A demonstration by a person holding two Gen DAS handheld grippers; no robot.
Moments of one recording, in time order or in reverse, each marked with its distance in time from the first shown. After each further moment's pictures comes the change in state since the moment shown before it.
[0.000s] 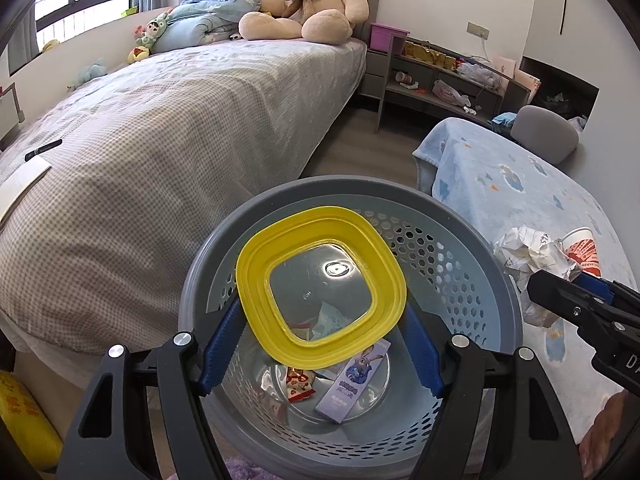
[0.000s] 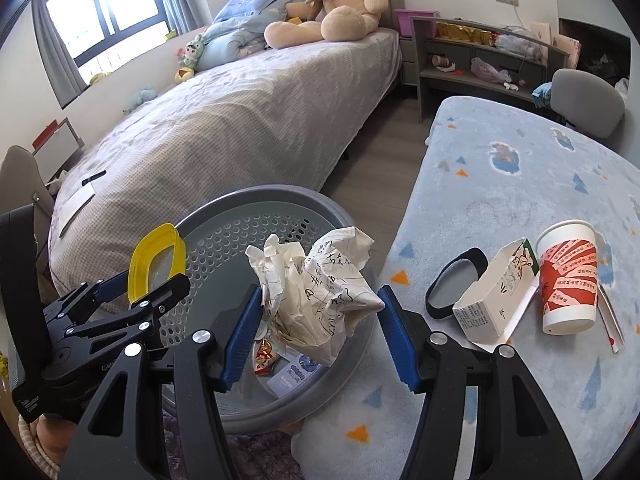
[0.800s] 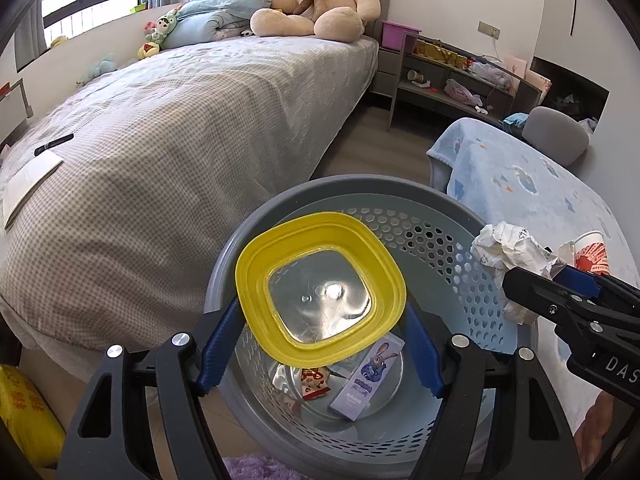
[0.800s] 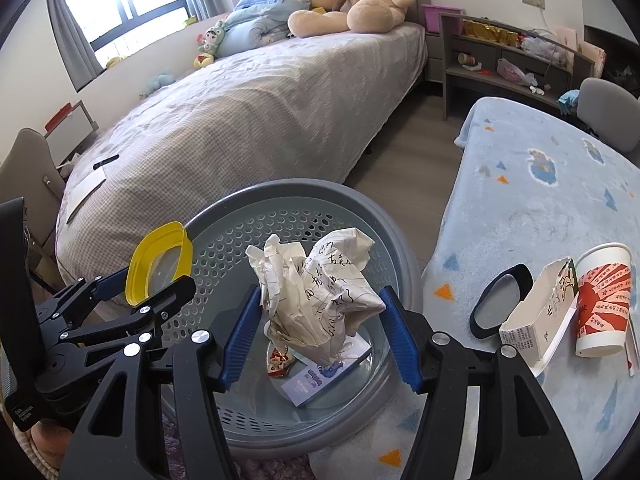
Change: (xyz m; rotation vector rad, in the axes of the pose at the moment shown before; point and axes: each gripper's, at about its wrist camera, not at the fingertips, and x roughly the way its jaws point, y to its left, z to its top) left arm -0.002 0.011 0.001 -0.015 0.008 0.033; right arm 0.021 0.023 0.008 -0.054 0.029 0.051
